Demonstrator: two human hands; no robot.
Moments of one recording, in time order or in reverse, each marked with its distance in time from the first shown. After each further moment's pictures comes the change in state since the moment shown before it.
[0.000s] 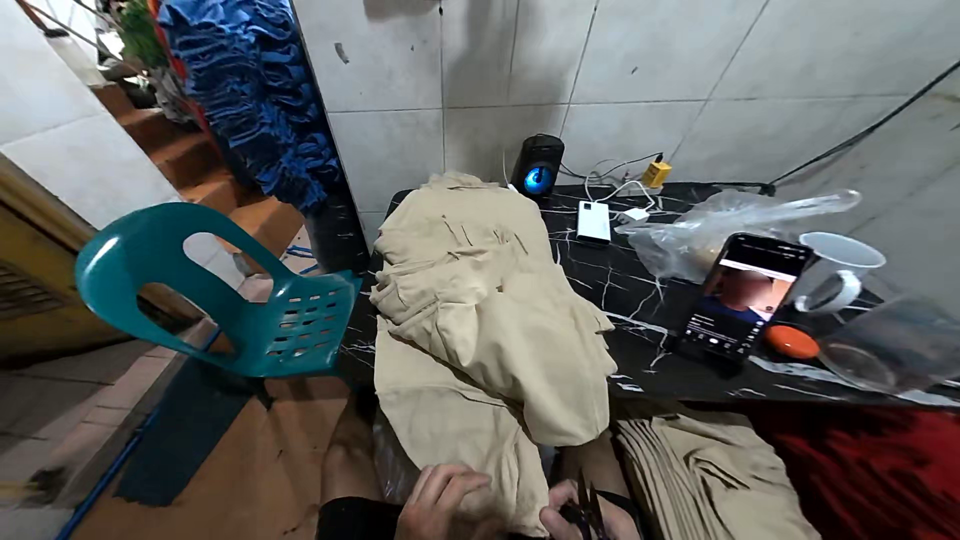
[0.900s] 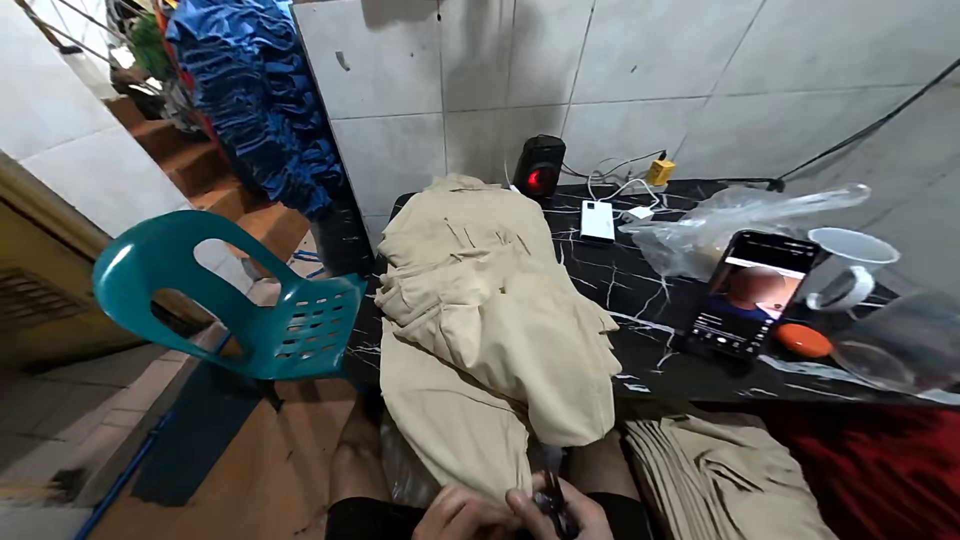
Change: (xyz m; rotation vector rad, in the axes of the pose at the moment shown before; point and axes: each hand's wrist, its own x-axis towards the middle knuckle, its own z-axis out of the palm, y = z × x) left_hand -0.003 0.019 0.000 -0.119 0.036 0.076; right_hand 0.008 -0.011 0.037 -0.055 0.072 0.062
